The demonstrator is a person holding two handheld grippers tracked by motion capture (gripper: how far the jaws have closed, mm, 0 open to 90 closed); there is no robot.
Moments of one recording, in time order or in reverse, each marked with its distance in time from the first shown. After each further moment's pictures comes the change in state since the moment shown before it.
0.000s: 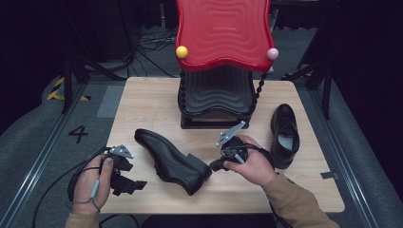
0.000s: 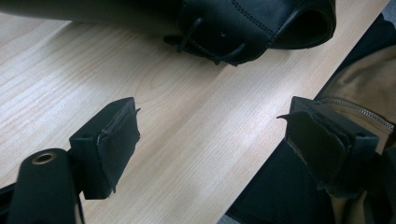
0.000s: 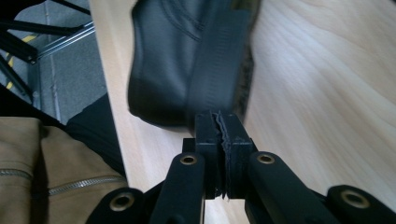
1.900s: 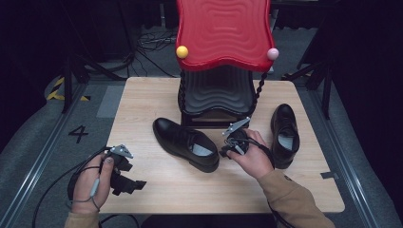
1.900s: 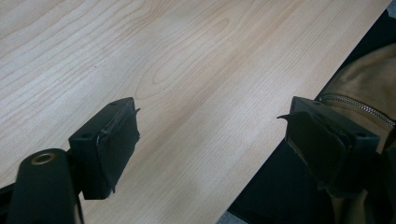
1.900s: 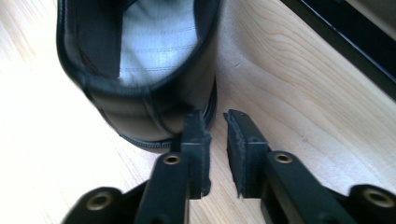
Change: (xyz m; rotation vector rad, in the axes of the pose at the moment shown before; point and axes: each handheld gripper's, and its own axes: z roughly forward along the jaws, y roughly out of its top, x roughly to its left) left arm 0.002 0.000 0.000 0.003 -0.004 -0.003; right arm -0.046 -0.017 0.007 0.006 -0.299 0.151
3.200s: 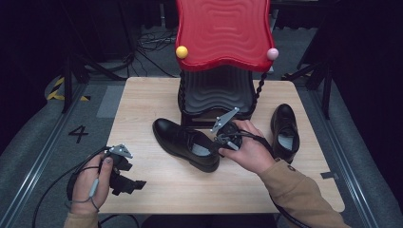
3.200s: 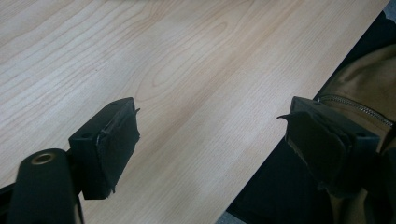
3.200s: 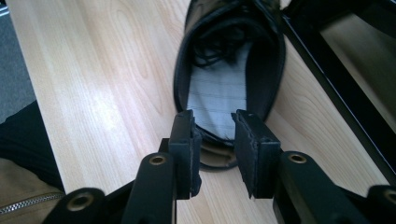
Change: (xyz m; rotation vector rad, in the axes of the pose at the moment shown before) left arm -0.001 0.000 -0.004 -0.010 0.006 0.001; right arm 0.041 0.052 -0.040 0.030 0.046 -0.217
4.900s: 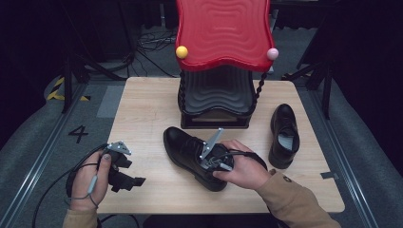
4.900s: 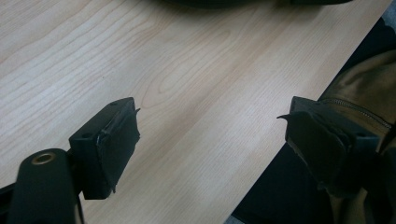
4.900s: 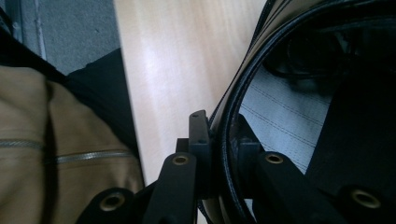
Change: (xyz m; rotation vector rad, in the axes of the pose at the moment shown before) left arm 0.006 0.005 -0.002 -0.019 -0.012 0.005; right arm 0.044 -0.012 0.021 0.121 0.230 -0.108
